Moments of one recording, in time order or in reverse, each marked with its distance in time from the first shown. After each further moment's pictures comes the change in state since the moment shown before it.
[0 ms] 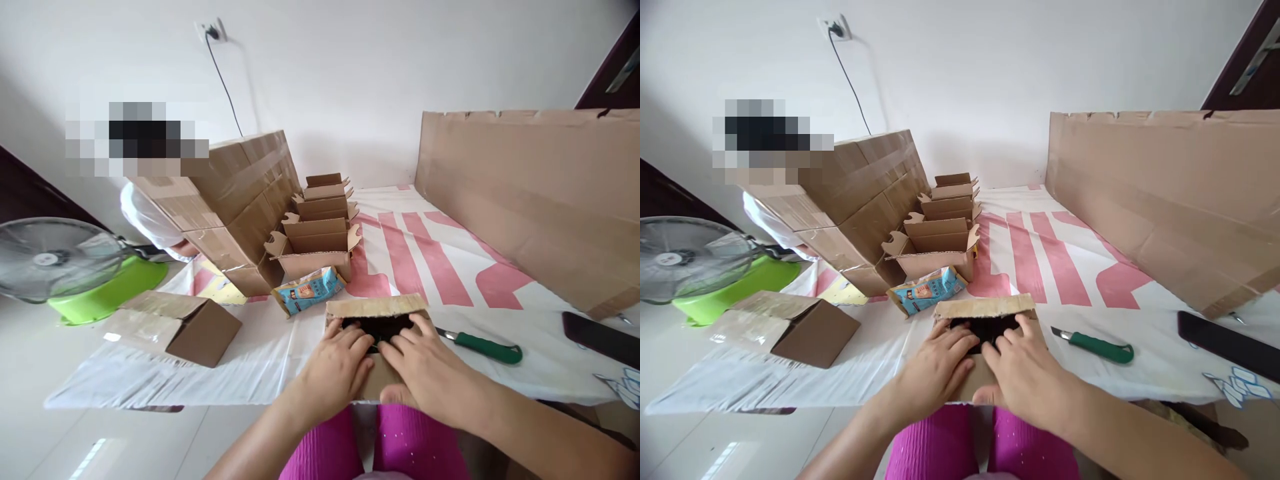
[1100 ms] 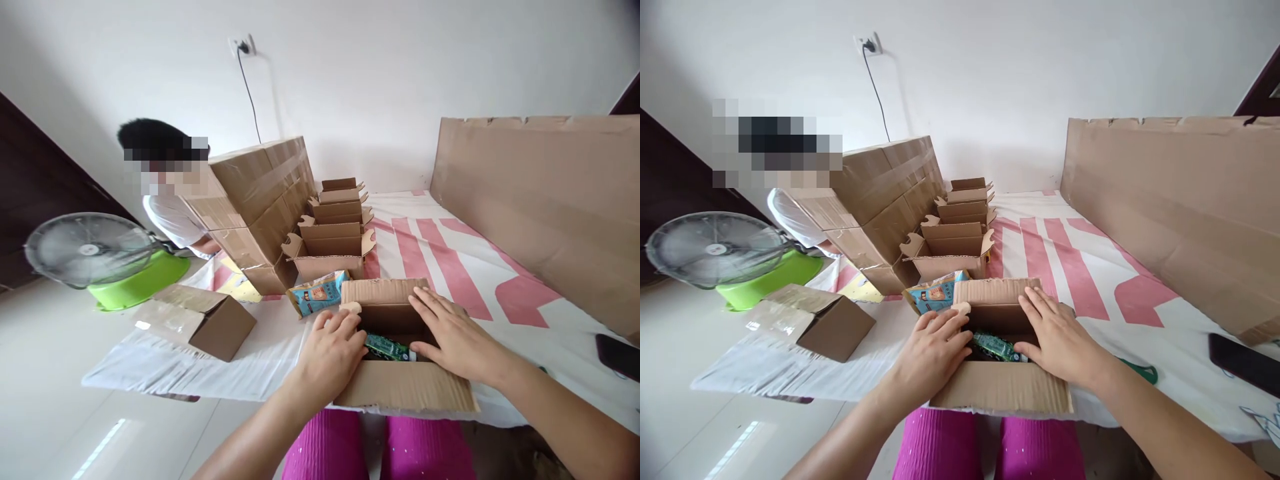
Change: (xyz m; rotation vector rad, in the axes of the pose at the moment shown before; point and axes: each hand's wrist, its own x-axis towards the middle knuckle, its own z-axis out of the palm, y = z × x) left_hand 0.002 -0.016 -0.017 0.324 0.159 -0.014; right_hand 0.005 0.073 0.024 0.120 0.007 0.217
